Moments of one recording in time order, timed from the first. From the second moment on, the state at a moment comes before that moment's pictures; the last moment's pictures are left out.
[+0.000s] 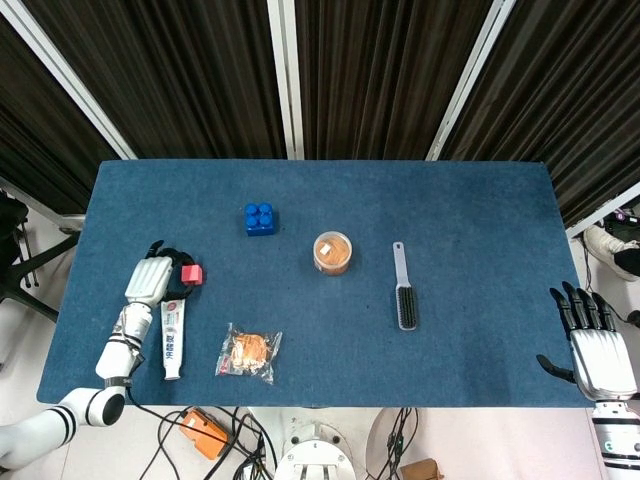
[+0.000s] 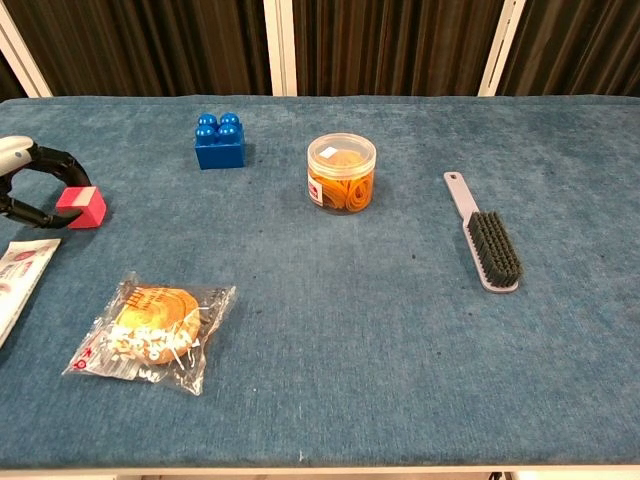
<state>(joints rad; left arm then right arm) -0.49 -1.63 -0.18 -1.10 1.27 1.00 -0.13 0.04 -1.11 0.03 -1.66 -1.51 1.48 -0.14</state>
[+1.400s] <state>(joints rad) -0.49 -1.64 -0.01 -1.32 1.47 1.12 0.04 0.04 -1.11 0.03 -1.66 -1.50 1.47 -0.14</state>
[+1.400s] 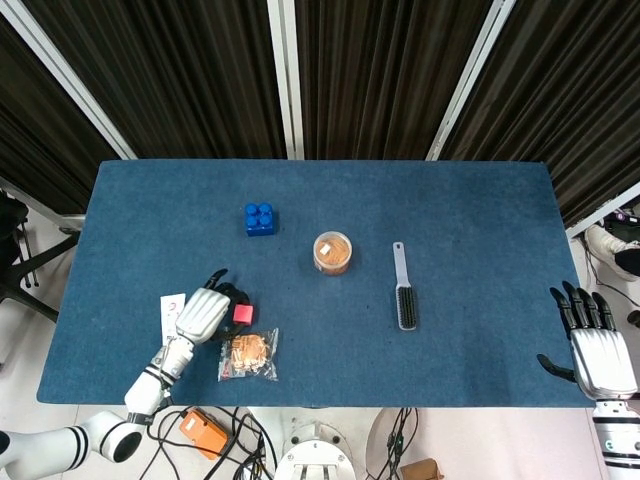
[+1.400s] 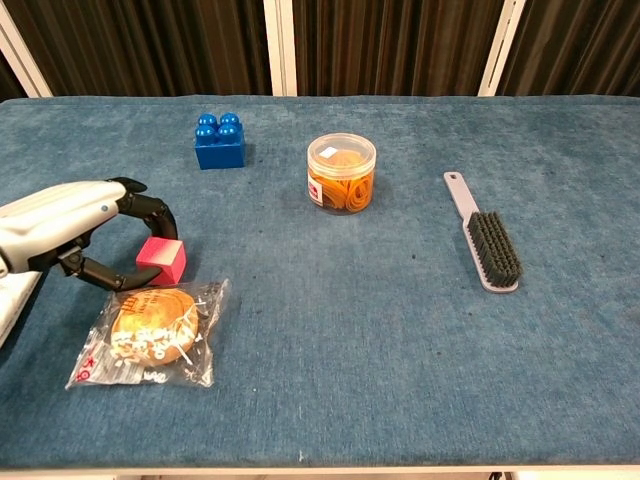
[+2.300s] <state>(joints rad) -0.45 -1.49 -0.03 -1.42 1.53 1.29 0.03 0.04 -1.11 0.03 -1.66 -1.51 1.47 -0.14</state>
